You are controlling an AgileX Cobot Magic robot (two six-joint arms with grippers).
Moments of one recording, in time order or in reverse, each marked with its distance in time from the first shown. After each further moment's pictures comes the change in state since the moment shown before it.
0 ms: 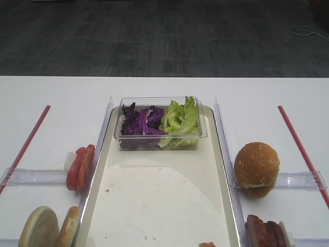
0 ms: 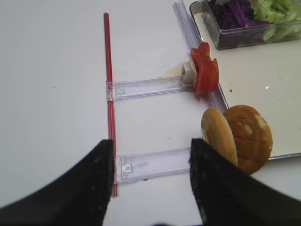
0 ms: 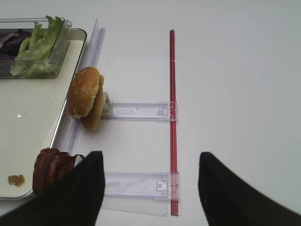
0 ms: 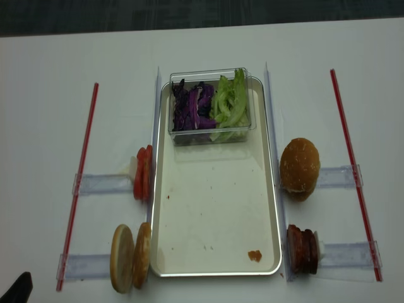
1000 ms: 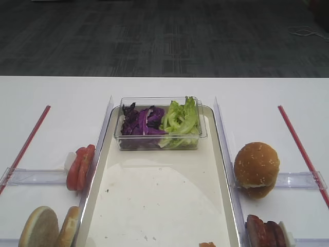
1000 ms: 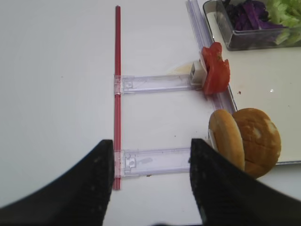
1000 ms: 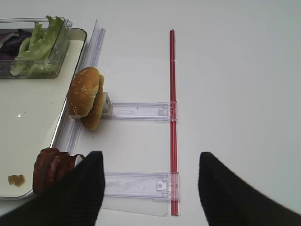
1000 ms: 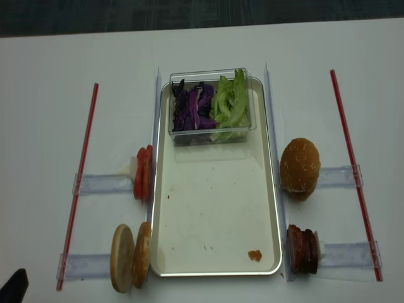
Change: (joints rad) left arm 0.000 0.016 0.000 0.037 0.000 -0.072; right arm 0.000 0.000 0.000 0.000 0.000 0.000
